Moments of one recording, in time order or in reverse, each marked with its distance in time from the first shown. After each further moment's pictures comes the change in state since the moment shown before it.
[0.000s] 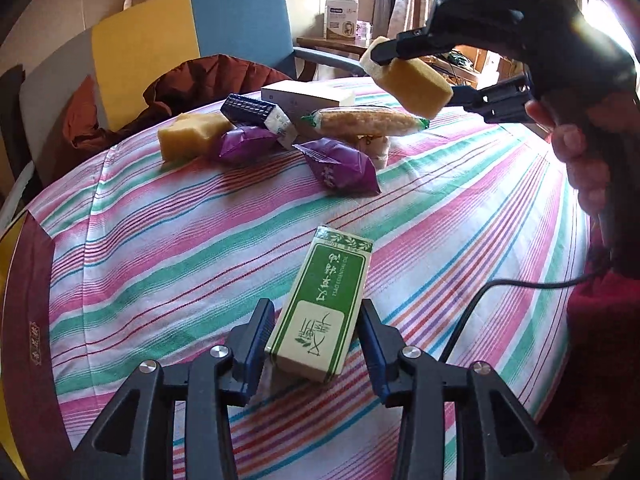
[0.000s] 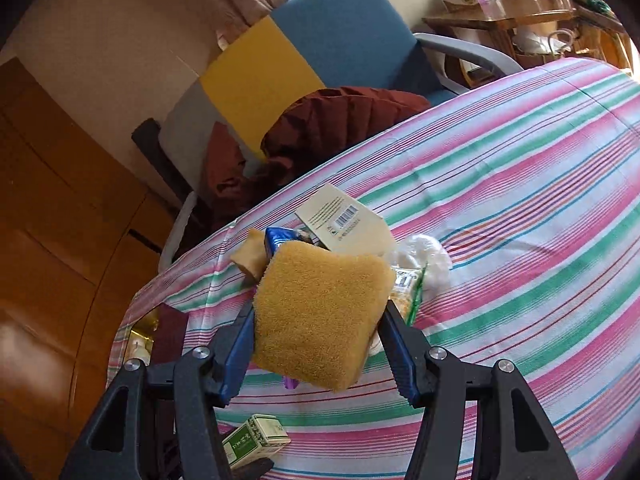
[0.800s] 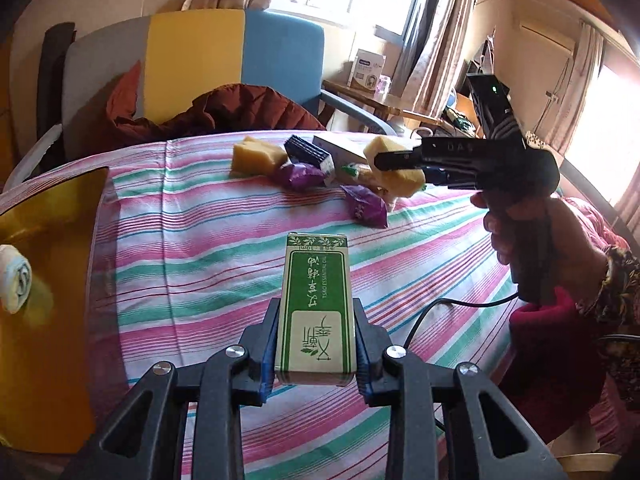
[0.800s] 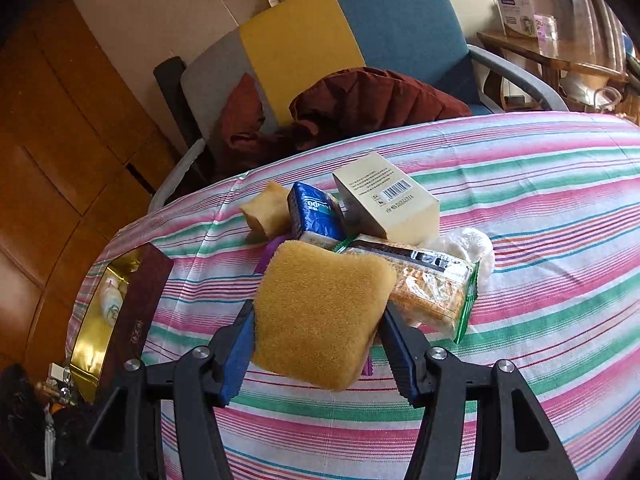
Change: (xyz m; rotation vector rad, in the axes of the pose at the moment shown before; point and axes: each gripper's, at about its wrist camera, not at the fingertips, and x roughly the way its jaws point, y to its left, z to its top) left arm -0.105 0.056 -0.044 -0.171 -0.159 -0.069; right arm 0.023 0.035 -0.020 -0.251 0.061 -0.042
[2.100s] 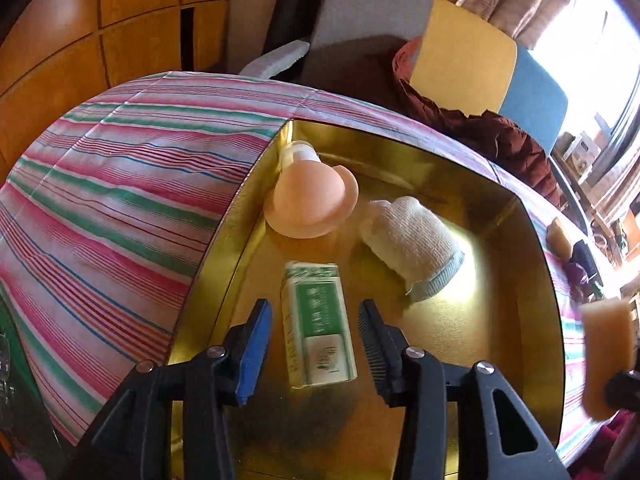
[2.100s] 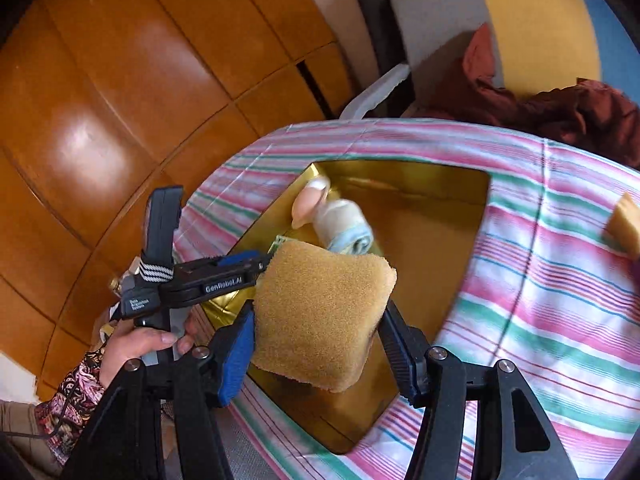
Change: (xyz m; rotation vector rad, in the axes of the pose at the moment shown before) left arm -0.087 0.291 -0.034 -0.542 0.058 0.479; right arm 0.072 0.323 -0.065 -0.352 0.264 0.396
